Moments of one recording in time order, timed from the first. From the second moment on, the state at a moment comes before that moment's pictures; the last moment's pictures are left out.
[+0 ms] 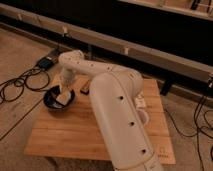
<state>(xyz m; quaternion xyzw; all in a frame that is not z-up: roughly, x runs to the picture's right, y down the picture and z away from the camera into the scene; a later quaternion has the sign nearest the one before) -0.249 0.017 0.909 -0.38 0.04 0.55 0.74</state>
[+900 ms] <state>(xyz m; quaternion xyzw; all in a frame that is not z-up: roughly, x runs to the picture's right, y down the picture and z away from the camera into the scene) -0.258 0.030 0.911 -0.39 -0.02 0.52 0.76</state>
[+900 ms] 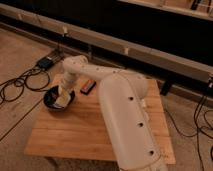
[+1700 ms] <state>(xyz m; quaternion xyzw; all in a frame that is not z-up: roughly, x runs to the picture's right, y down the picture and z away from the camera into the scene) -0.263 0.011 0.896 -0.40 -0.06 0.51 0.76</state>
